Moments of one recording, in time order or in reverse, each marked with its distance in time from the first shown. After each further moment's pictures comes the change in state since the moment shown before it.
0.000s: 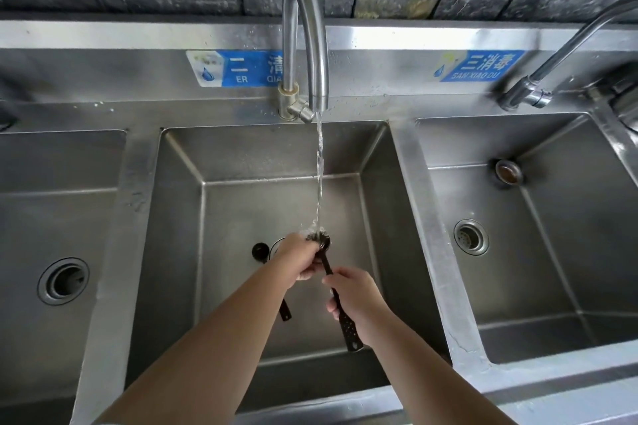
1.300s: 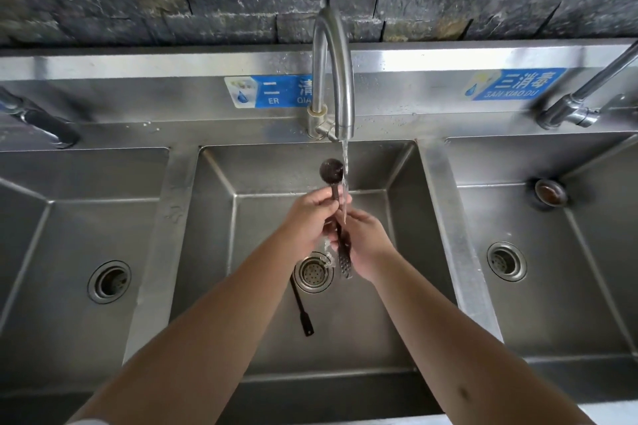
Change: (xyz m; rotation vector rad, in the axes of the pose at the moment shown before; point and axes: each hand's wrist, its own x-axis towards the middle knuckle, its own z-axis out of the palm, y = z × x) left_hand -0.021 0.085 -0.029 -0.295 -0.144 0.454; right_hand 0.037 -0.107 0.018 0.432 -0.268 -0.242
